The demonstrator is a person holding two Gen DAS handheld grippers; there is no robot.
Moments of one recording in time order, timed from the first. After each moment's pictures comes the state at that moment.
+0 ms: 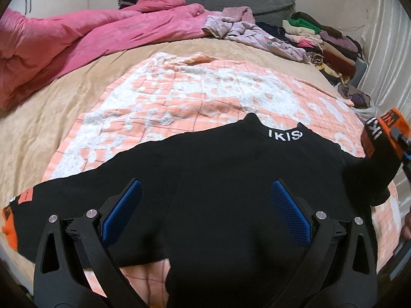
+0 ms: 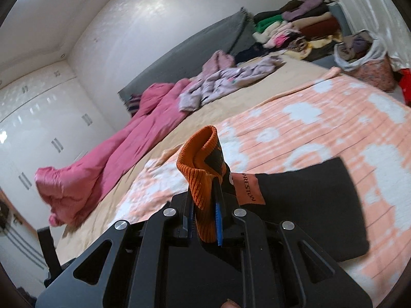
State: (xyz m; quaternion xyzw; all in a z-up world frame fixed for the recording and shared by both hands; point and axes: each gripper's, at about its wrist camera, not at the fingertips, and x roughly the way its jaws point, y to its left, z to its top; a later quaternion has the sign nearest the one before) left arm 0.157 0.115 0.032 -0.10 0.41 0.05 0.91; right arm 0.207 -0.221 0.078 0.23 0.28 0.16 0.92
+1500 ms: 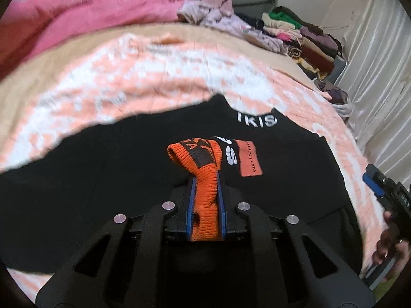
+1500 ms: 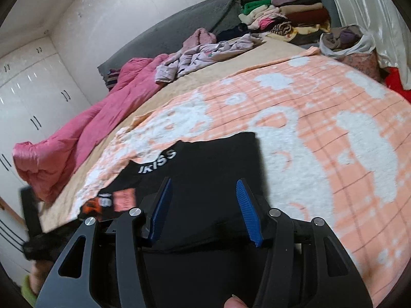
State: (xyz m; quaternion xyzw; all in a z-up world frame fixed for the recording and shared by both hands) left arm 0.173 0.090 0.002 -0.13 0.41 -0.02 0.90; right arm 0.181 -0.248 0.026 0.18 0.35 0.10 0.92
